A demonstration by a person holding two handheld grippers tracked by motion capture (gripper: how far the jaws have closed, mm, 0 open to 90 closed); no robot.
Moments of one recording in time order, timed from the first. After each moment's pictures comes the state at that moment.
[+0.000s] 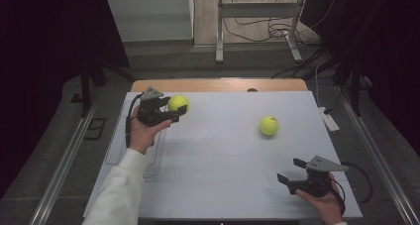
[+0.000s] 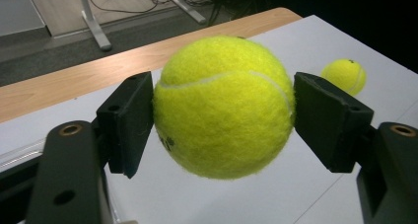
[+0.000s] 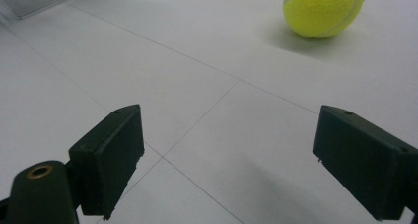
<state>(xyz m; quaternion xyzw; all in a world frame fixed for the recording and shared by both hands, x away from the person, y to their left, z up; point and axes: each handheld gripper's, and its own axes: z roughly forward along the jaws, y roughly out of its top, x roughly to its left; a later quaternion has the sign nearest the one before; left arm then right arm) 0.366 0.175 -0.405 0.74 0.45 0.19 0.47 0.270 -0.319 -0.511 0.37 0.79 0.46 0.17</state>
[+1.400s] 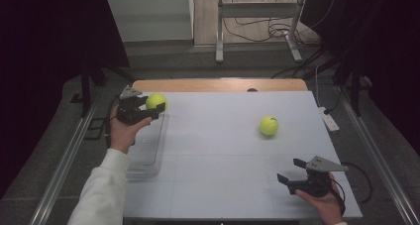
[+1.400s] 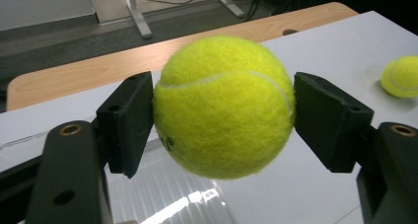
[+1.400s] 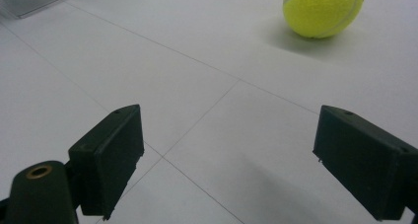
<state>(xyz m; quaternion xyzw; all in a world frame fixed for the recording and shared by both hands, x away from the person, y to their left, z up) 0.365 0.229 -0.410 0.72 0.50 0.22 0.43 0.269 -0.318 -0.511 0.37 0.79 0.46 0.17</state>
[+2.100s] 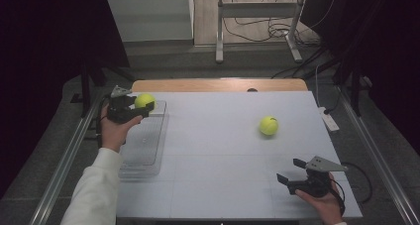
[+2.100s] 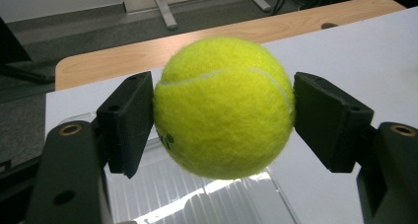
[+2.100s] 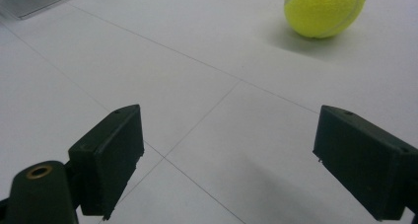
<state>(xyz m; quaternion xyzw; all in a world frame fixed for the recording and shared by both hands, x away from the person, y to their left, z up) 0.372 0.256 -0.418 0.71 0.53 0.24 0.40 0.269 -0.318 -0.511 0.37 0.79 0.46 0.17</state>
